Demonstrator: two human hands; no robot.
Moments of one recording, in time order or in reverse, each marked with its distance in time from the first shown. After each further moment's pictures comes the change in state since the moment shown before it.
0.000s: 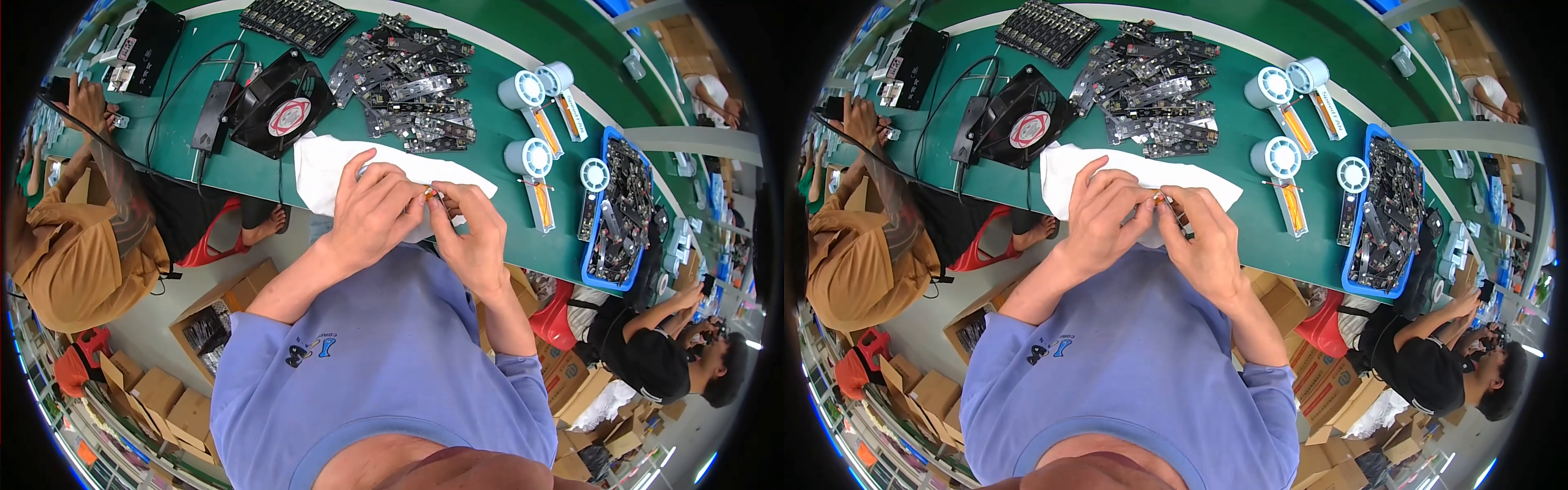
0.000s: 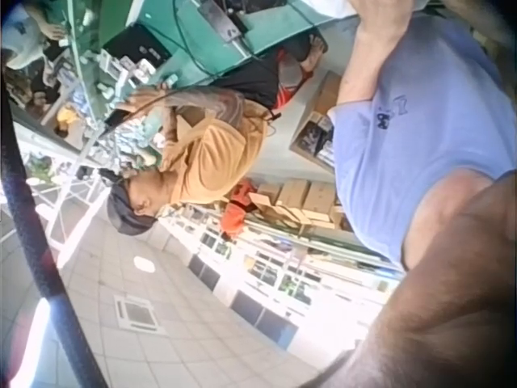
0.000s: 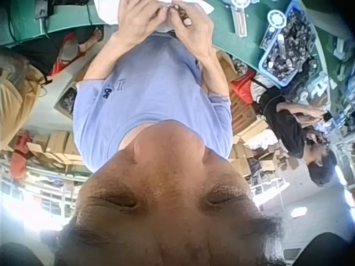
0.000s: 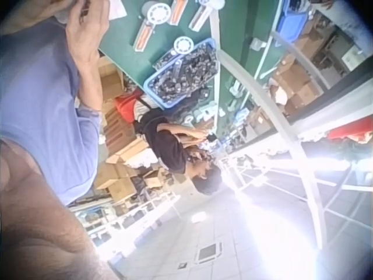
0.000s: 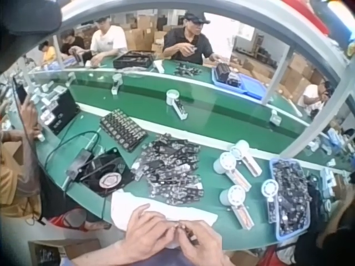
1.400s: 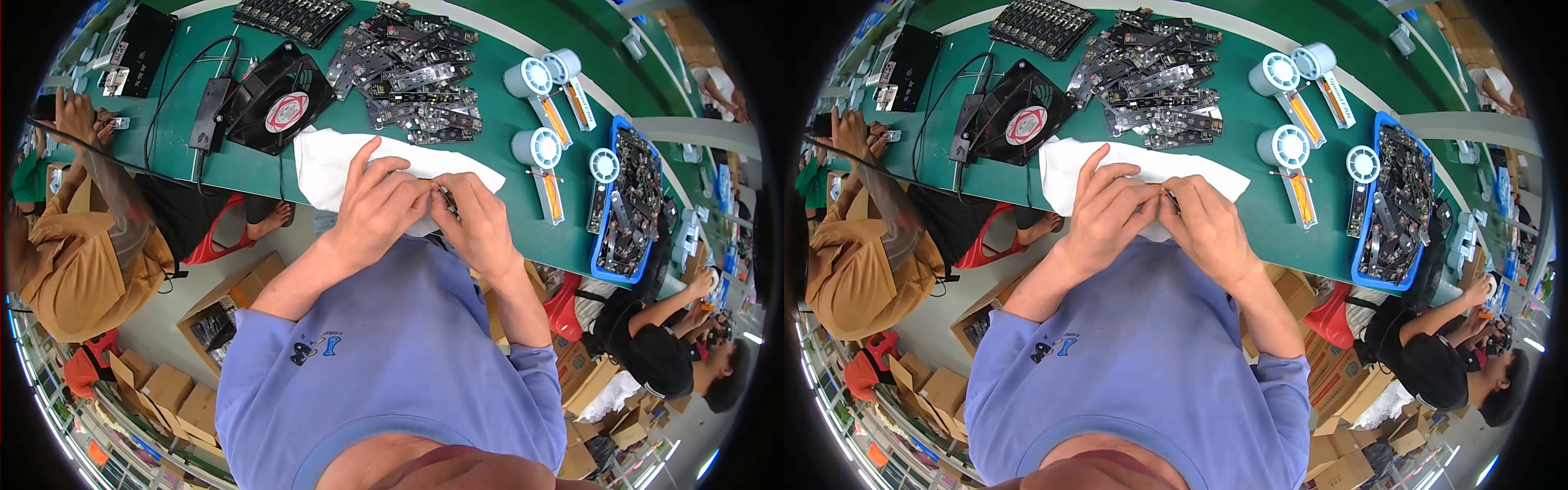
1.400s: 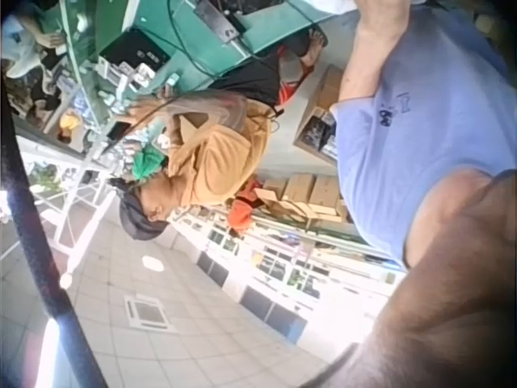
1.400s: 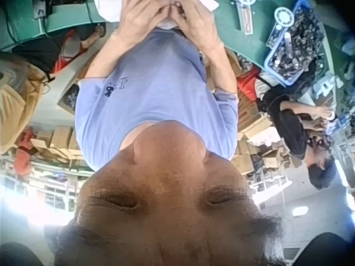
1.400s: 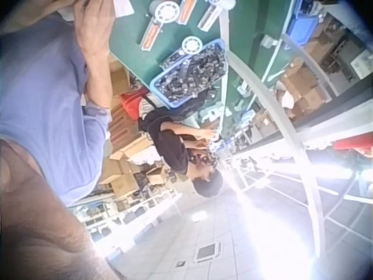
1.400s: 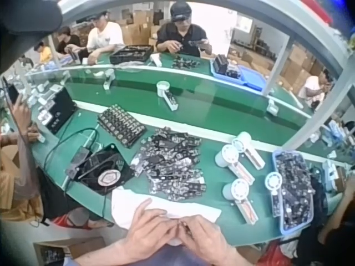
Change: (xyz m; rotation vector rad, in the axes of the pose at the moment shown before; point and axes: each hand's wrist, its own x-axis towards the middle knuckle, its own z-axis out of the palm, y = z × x) left_hand -0.001 -0.005 0.000 0.000 -0.024 0.060; right_hand 0.010 0.020 0.001 -0.151 -0.094 -0.225
